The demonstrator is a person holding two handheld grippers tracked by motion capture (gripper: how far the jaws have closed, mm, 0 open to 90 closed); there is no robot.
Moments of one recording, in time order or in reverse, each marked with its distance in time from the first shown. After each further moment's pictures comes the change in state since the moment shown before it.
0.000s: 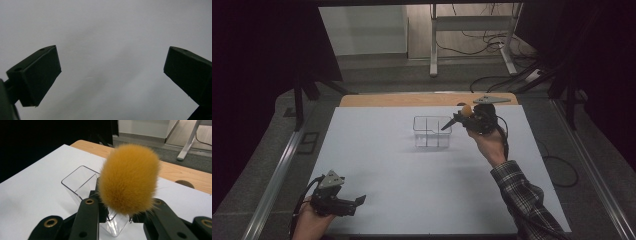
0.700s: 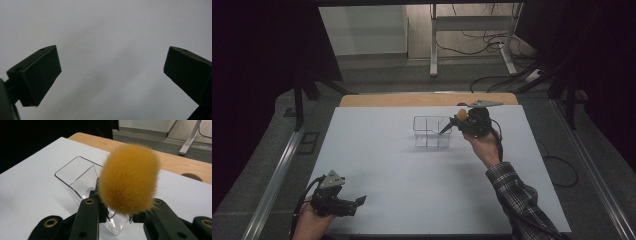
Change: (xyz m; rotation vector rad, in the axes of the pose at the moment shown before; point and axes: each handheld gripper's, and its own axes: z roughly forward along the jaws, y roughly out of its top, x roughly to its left) left arm 0.000 0.000 0.001 0.009 -0.001 0.004; right arm -0.001 -0.014 0.021 0.034 -0.001 0.008
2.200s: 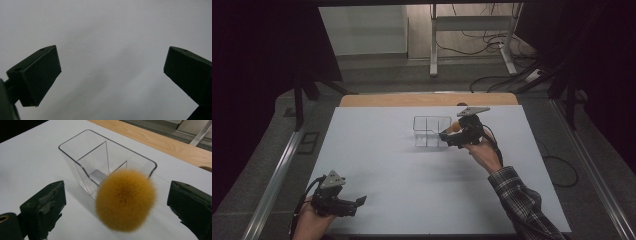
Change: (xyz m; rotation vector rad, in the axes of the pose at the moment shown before) left arm -0.001 0.000 0.001 0.006 0.002 0.001; right arm 0.013 -0.015 0.016 0.109 0.029 -0.117
